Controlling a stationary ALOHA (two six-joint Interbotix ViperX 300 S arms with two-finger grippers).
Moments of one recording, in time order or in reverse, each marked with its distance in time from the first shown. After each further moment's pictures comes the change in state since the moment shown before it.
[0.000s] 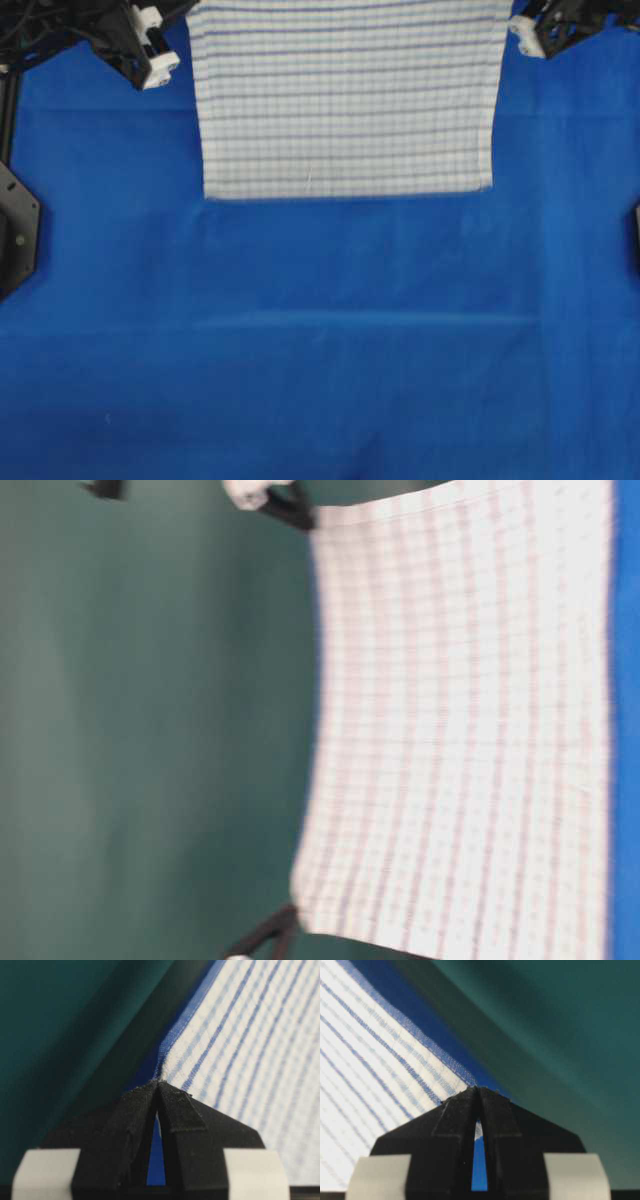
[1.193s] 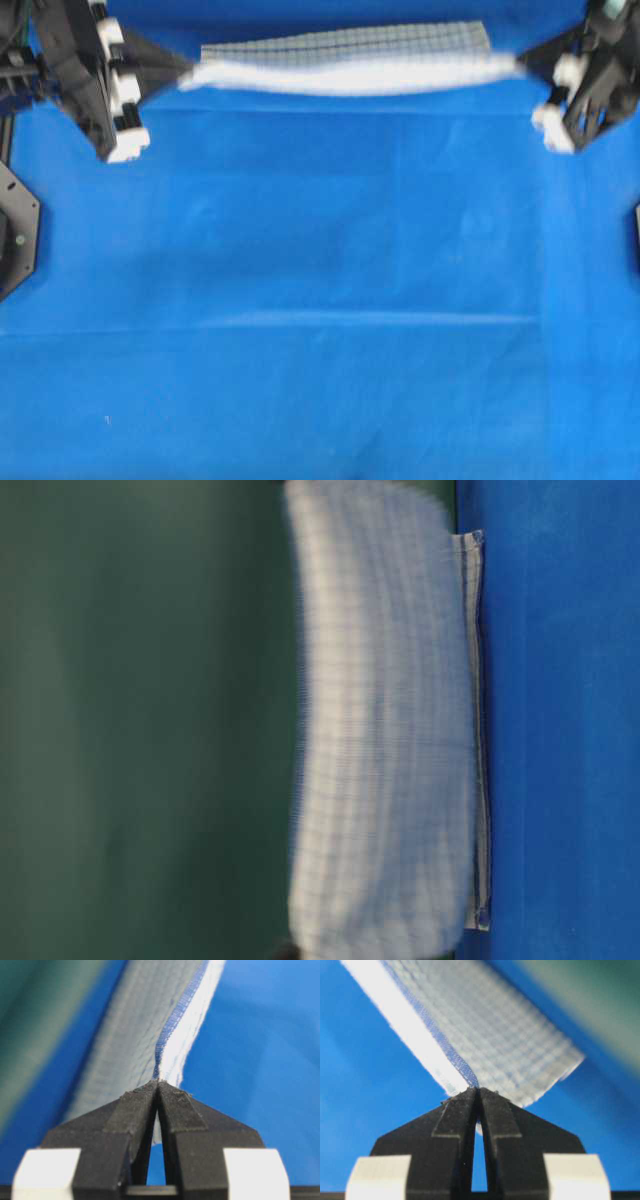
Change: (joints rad) left arm -0.275 -0.164 0.118 0.000 0.181 -0.071; right arm 0.463 -0.186 0.114 0.110 0.334 0.186
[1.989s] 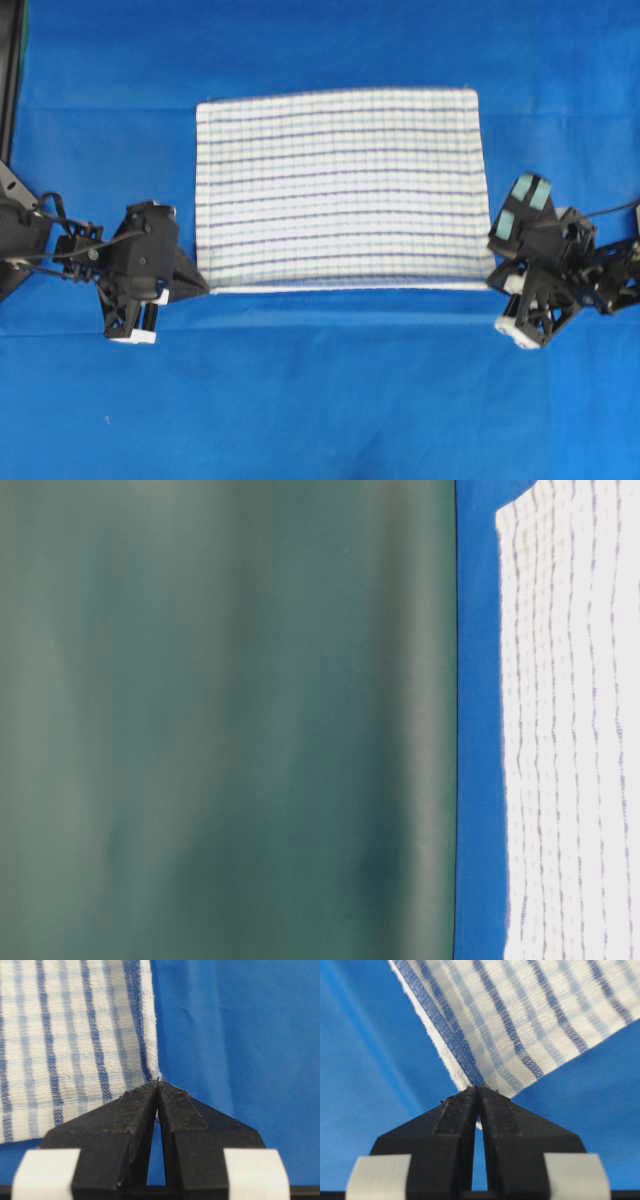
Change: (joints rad) left arm -0.586 0.434 0.104 -0.005 -0.259 -0.265; right arm 0.574 0.417 0.063 -0.003 -0.101 0.603
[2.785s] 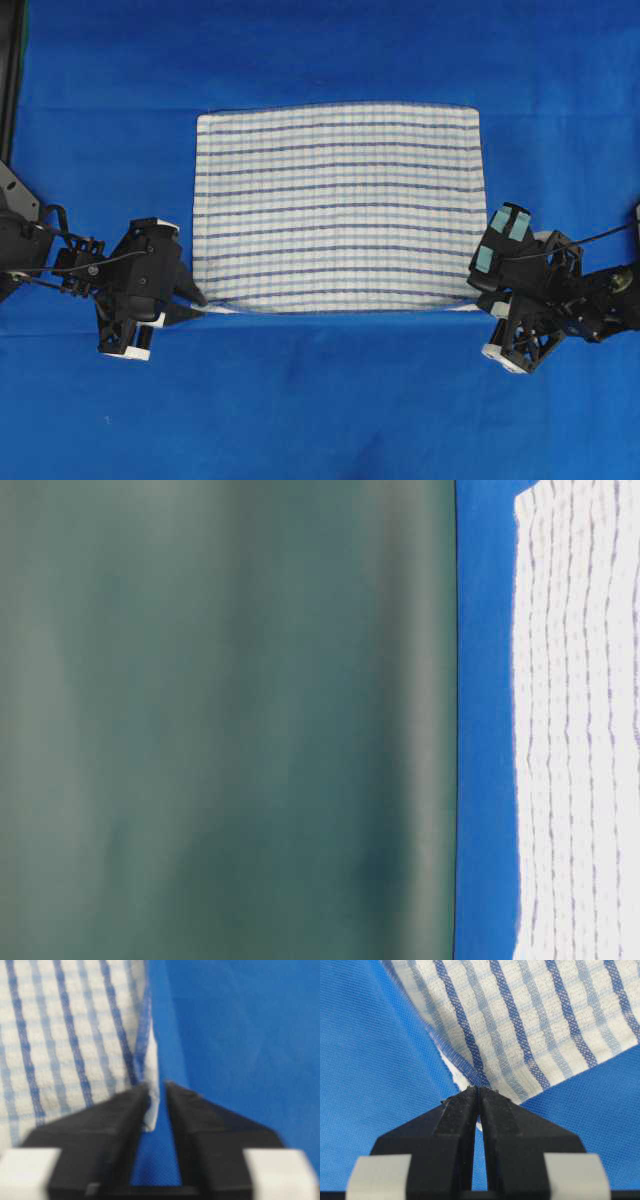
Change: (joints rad) left arm -0.052 0.005 -0.017 0.000 0.015 0.000; right arm 0.066 0.077 -0.071 -0.025 0.018 0.040
